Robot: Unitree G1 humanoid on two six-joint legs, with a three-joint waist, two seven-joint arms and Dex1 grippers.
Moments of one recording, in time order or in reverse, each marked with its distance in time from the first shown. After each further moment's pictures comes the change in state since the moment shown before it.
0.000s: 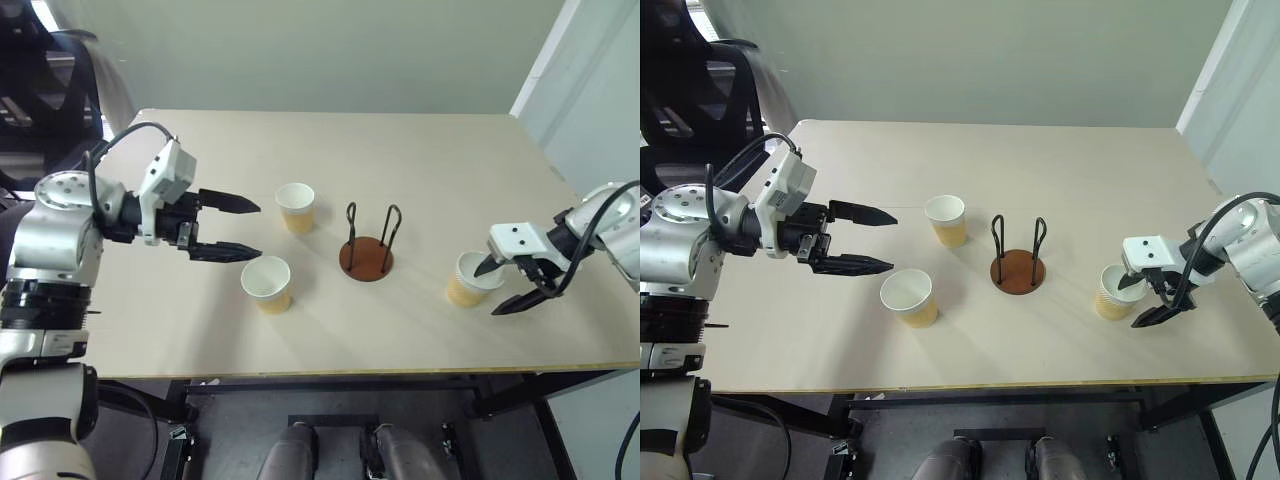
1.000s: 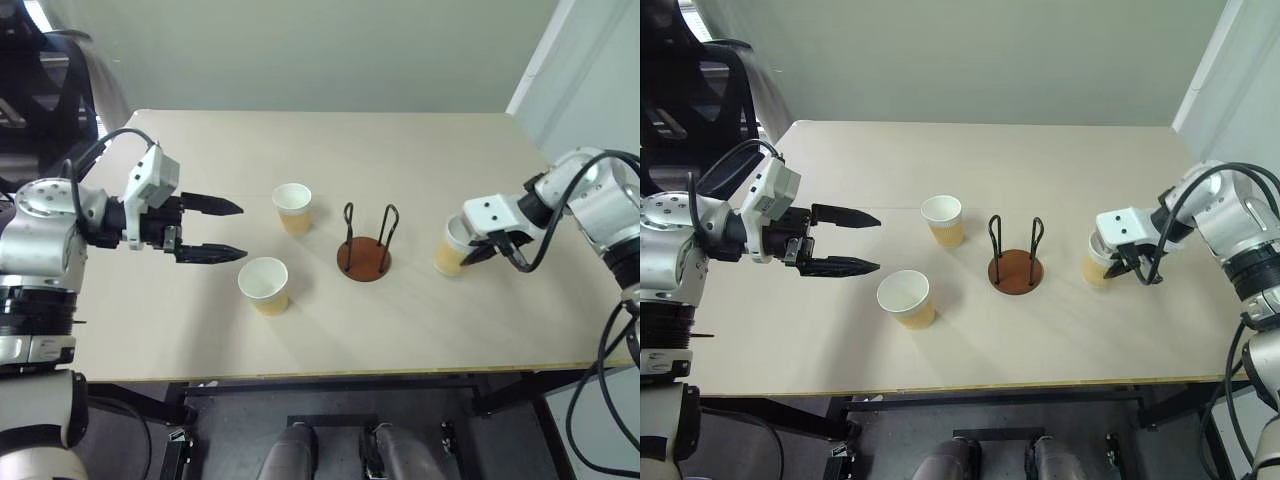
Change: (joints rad) left arm 0.029 0.034 0.020 0.060 0.033 -0.048 0.000; right arm -0.258 0.162 0.049 0.191 -0.081 -0.162 0.000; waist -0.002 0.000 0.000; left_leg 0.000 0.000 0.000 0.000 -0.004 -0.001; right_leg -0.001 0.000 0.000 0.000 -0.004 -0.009
